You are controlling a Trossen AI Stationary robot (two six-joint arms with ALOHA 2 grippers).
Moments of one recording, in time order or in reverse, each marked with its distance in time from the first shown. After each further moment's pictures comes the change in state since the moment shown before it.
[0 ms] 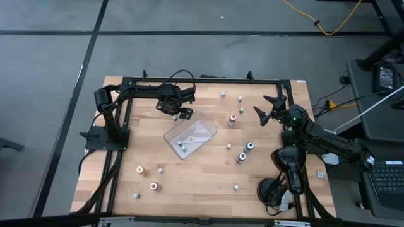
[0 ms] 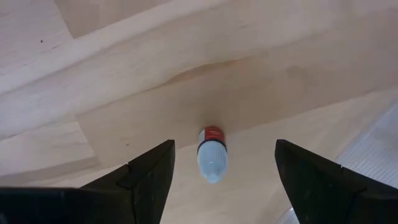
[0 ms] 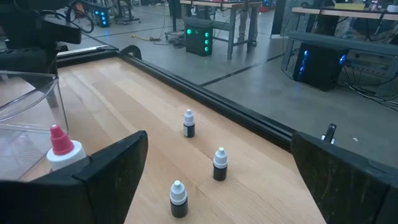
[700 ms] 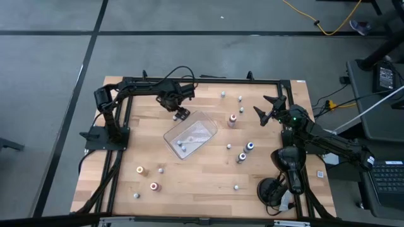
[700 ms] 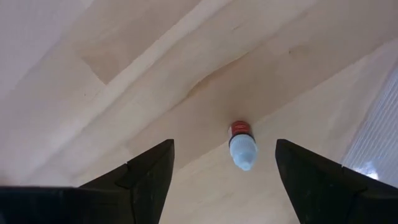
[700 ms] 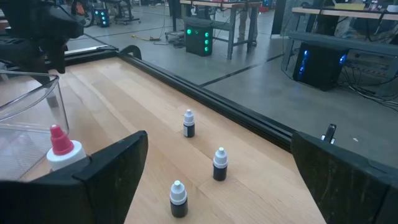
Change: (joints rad) left arm 0.027 0.001 0.073 -0.121 -0.016 0.344; right arm 0.000 0.000 0.000 0.000 0.000 0.000
